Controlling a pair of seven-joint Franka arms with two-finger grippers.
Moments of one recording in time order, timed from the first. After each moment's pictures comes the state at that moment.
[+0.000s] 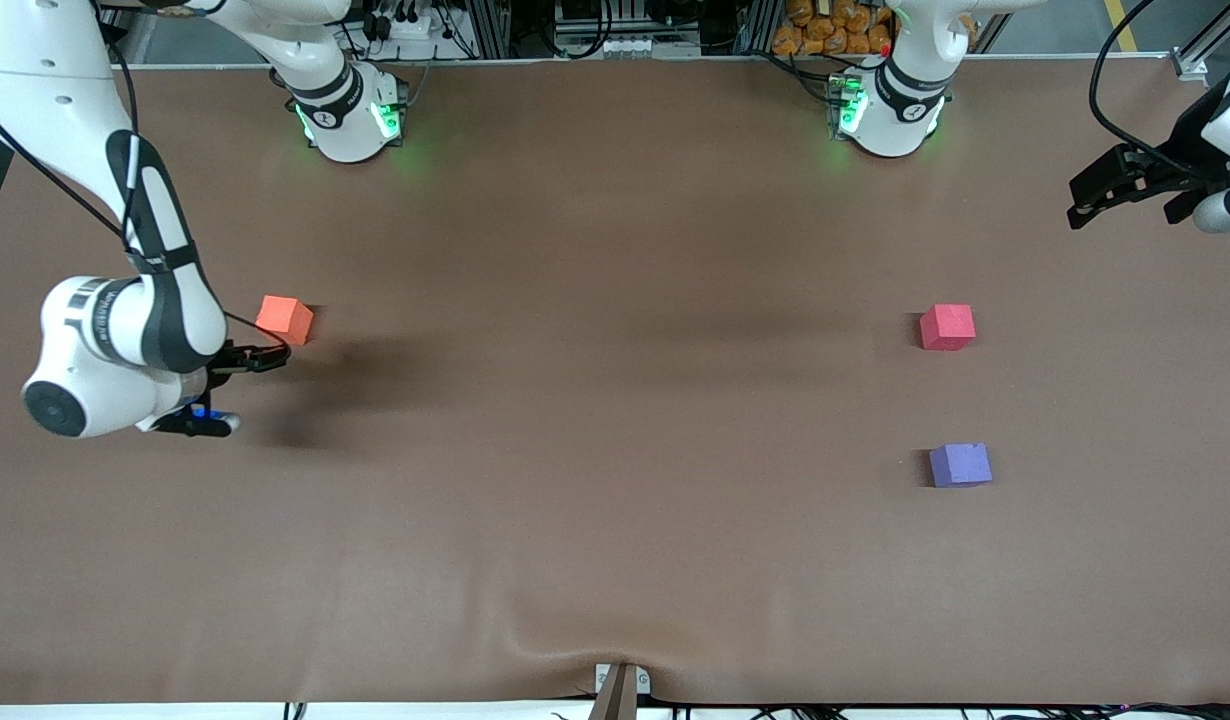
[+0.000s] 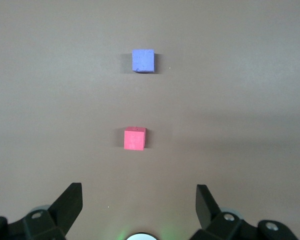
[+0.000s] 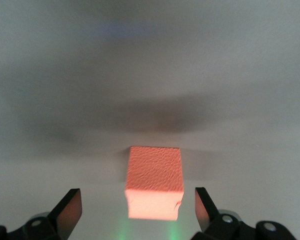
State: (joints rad) left arm 0.00 -0.07 -0.09 -1.56 0.02 1.47 -0.12; right arm -0.07 0.51 -0.07 -1.87 0.04 1.81 -0.09
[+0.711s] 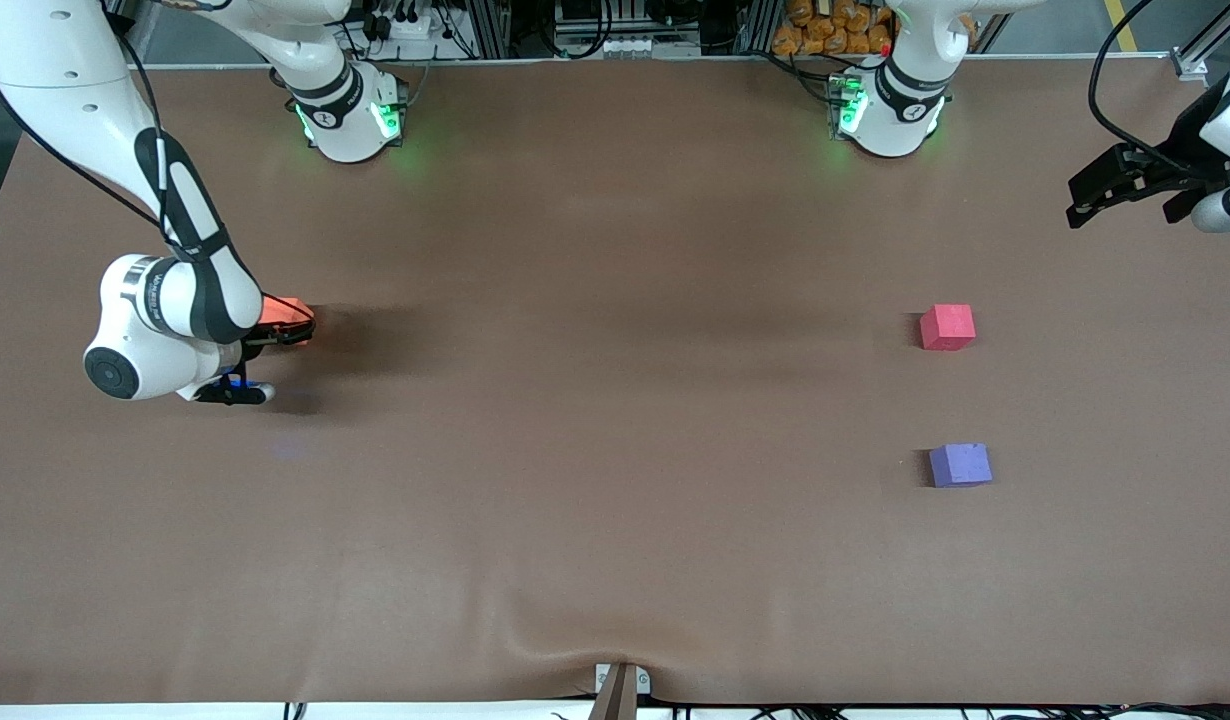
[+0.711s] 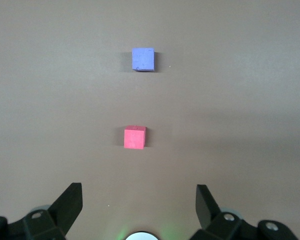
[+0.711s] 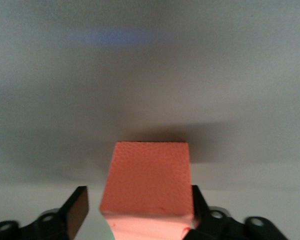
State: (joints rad) left arm 0.00 -0.07 -0.09 -1.56 0.02 1.46 -0.12; right arm -0.06 0.47 -0.06 -2.06 0.05 1.95 -0.12
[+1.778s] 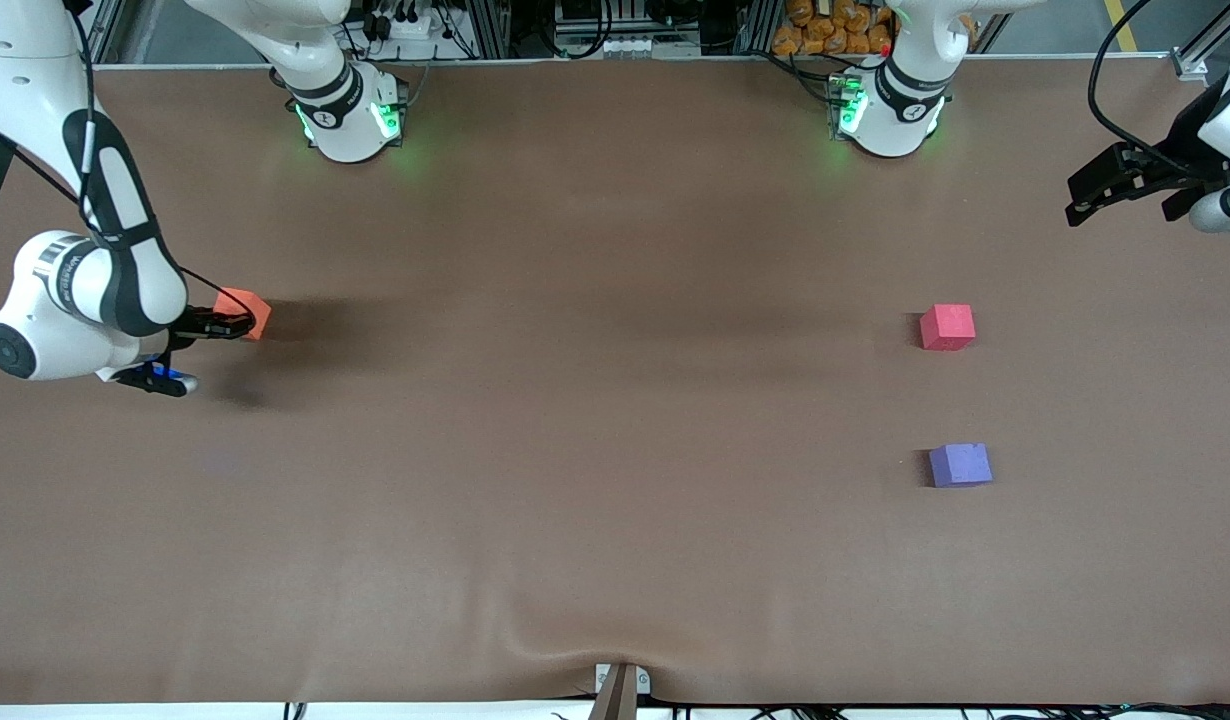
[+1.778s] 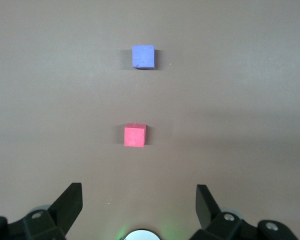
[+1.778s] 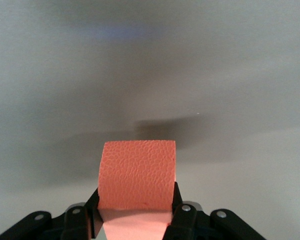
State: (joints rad) left arm 0.00 -0.07 -0.09 -1.56 0.02 1.46 -0.12; right arm -0.15 0.42 -0.15 -2.05 0.05 1.92 -0.09
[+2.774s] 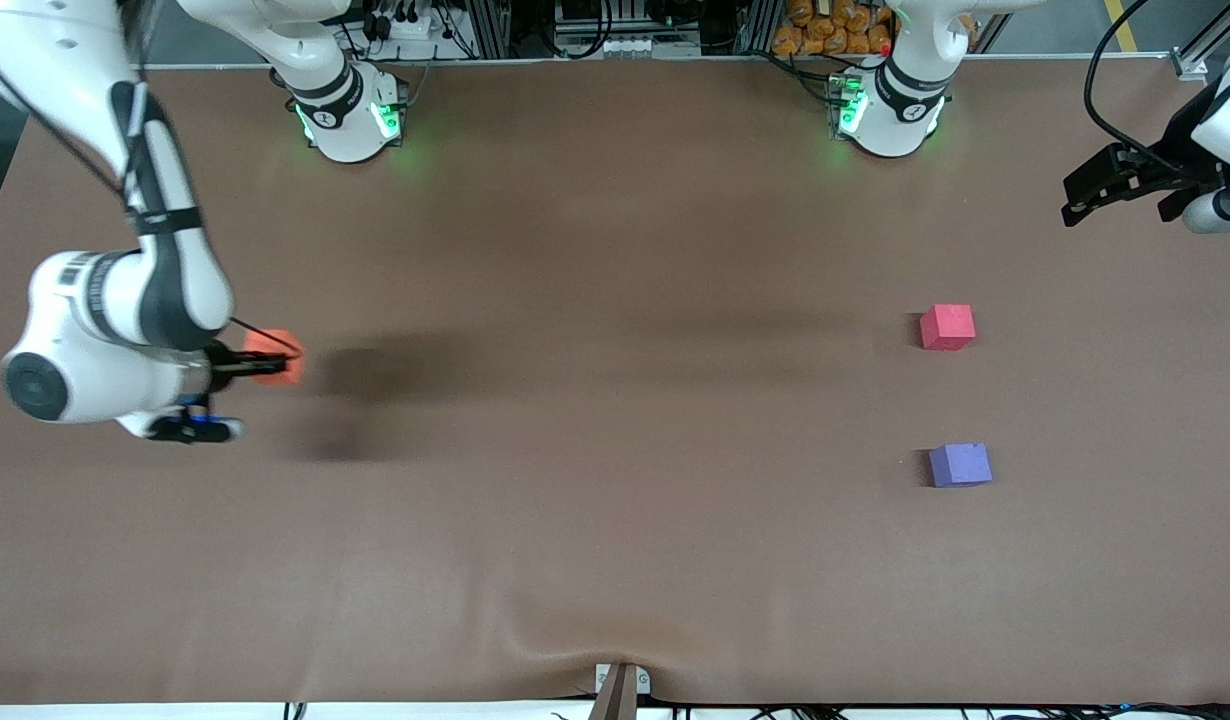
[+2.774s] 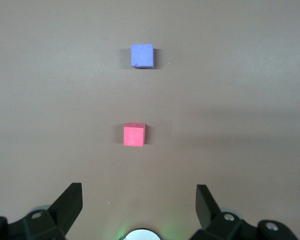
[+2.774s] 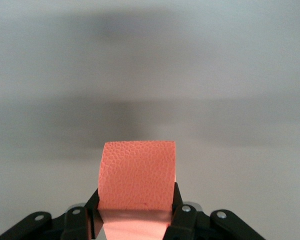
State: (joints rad) left arm 0.00 -0.07 -0.09 -1.56 0.02 1.45 -0.12; right arm 0.15 0.43 -0.11 -1.71 0.17 1.76 -0.03
